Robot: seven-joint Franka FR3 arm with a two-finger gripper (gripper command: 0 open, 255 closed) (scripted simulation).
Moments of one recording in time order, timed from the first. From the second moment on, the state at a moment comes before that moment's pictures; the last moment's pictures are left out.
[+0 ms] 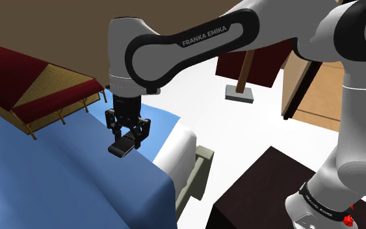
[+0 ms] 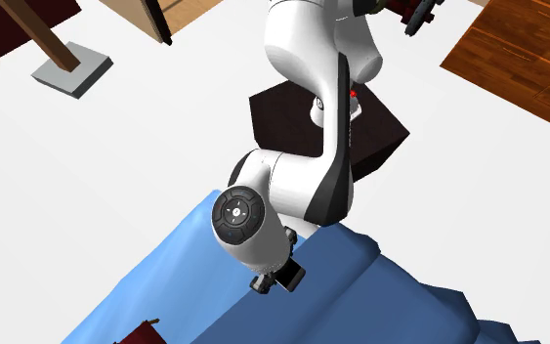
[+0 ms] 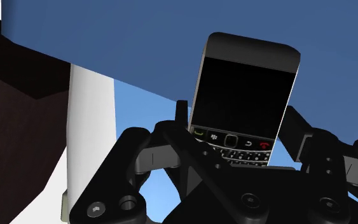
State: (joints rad) arm 0.05 0.43 0.73 -1.66 -0.08 2.04 1.82
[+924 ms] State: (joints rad) arm 0.05 0.39 0.74 -1.53 -0.06 1.89 1.83
